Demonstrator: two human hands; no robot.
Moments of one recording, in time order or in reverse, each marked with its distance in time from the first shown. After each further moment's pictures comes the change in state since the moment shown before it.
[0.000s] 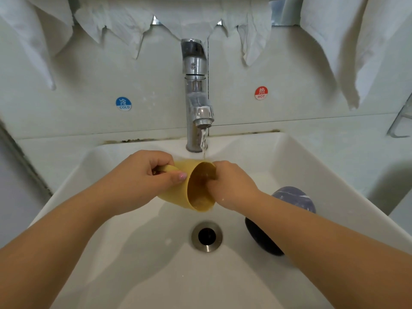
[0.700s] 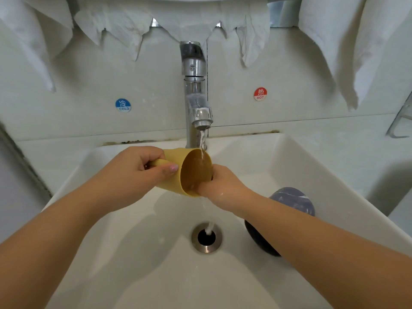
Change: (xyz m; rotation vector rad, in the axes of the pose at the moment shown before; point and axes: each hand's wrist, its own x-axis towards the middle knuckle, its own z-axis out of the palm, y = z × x) left_hand 0.002 -0.001 -0.007 0.058 0.107 -0.005; right_hand 0.003 -0.006 0.009 0.423 -0.119 0.104
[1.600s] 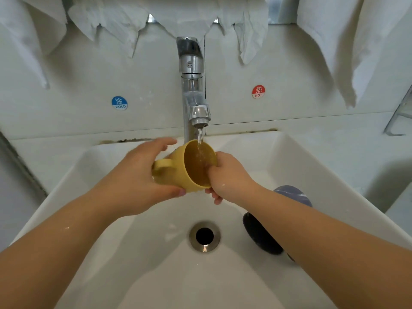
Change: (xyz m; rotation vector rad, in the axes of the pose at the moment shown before) left_hand -0.002 0.000 0.013 0.201 0.008 0.032; right_hand -0.002 -0.011 -0.013 0.019 0.082 0.076
